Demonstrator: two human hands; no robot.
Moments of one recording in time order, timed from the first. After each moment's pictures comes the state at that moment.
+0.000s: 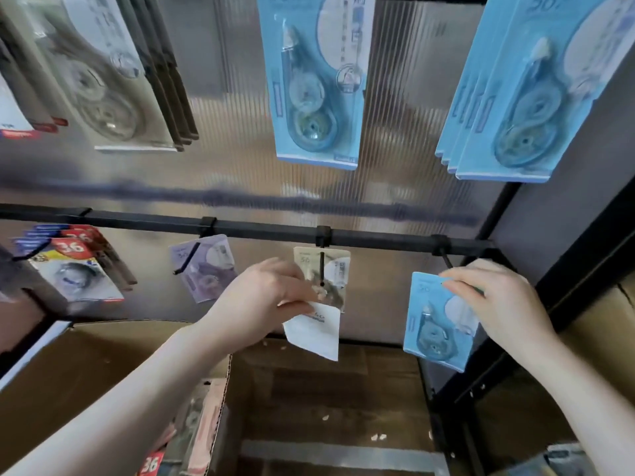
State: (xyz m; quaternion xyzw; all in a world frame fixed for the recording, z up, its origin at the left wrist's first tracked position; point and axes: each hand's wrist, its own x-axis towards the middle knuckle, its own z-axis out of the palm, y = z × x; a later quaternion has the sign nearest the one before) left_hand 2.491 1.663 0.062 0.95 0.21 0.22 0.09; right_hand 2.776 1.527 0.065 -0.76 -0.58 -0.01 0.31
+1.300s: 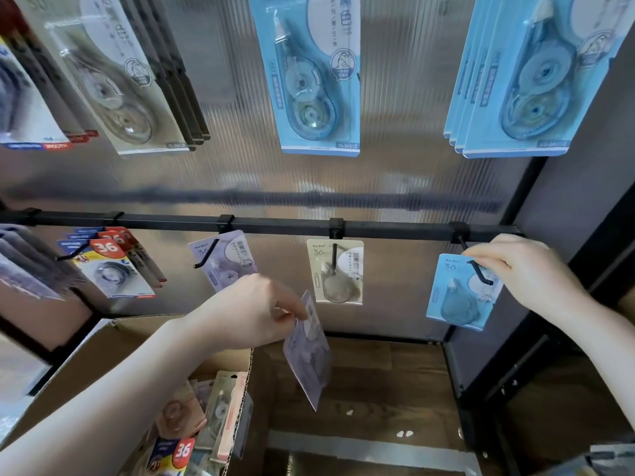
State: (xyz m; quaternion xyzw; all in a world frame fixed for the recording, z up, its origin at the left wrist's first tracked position) left_hand 2.467 1.654 0.065 0.95 0.25 0.12 0.12; right_hand 2.817 1.526 0.054 -0.77 -0.61 0.02 0.16
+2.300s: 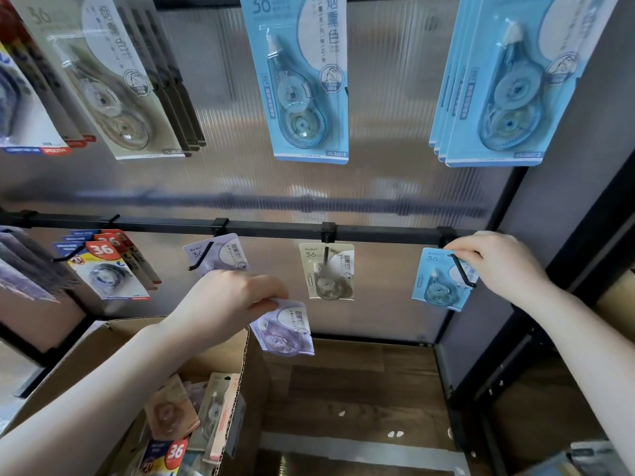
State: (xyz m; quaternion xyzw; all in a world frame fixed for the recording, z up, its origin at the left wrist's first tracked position) left_hand 2.453 1.658 0.068 0.95 0.22 0.21 -0.06; right_hand 2.816 1.563 0.070 -0.81 -0.56 0.02 0.20
